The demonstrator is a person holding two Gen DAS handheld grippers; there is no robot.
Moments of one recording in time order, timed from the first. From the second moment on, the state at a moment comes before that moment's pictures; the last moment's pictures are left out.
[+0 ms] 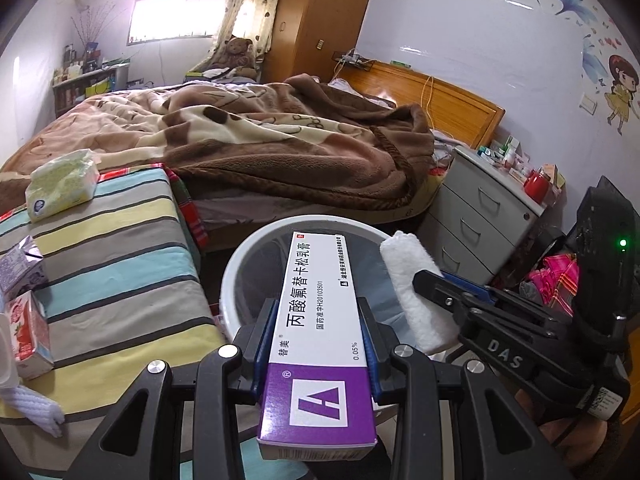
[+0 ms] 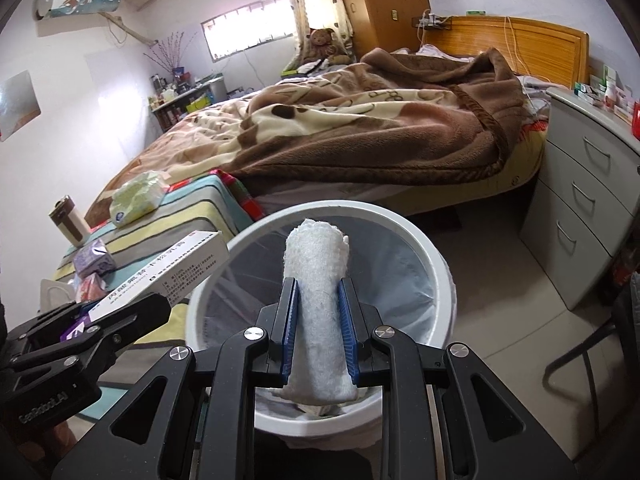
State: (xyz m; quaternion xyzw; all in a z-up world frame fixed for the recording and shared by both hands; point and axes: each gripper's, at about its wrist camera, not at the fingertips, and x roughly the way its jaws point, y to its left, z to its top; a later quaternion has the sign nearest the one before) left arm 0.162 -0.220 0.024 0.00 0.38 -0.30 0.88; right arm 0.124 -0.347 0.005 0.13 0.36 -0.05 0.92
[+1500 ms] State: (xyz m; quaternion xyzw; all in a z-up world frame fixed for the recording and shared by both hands) left arm 0.148 -0.153 0.039 -0.02 0.36 -0.24 0.90; right arm 0.120 -0.315 0.011 0.13 0.34 -0.01 0.93
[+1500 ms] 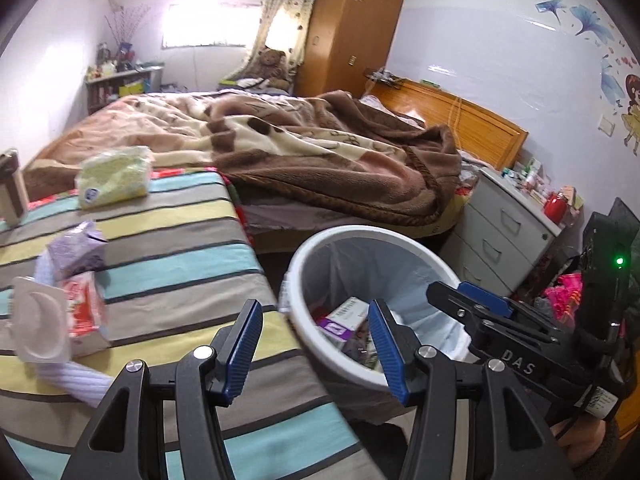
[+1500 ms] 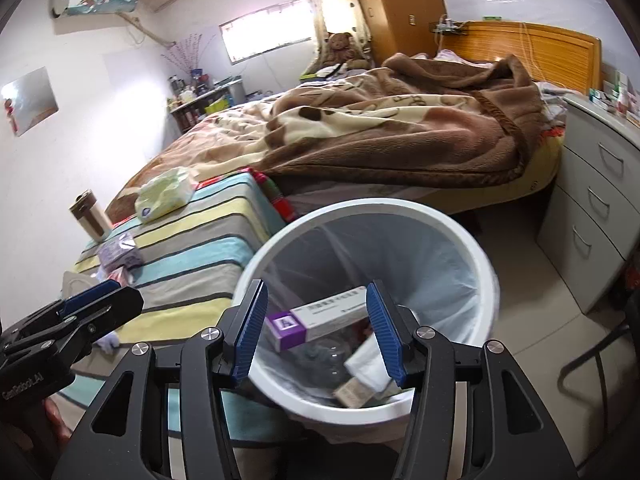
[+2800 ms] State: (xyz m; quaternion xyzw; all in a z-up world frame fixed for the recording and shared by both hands) left arm 0.176 0.049 0.014 -0.09 0.38 -0.08 0.92; right arm 0.145 -0.164 -0.021 0.06 0.41 0.17 0.89
